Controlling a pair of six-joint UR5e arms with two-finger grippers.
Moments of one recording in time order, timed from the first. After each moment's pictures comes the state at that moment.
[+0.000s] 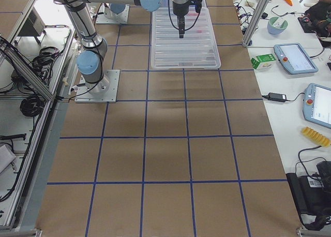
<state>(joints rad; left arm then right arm) -1.07 -2.01 -1.86 -0.93 1.47 0.84 1.49 -1.61 1.61 -1.65 -1.55 -0.10</state>
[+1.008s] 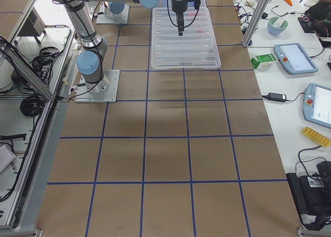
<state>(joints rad) -1.16 -1.85 -1.56 -1.42 1.52 0.65 1.50 -1.62 1.60 -1.65 -1.55 -0.10</state>
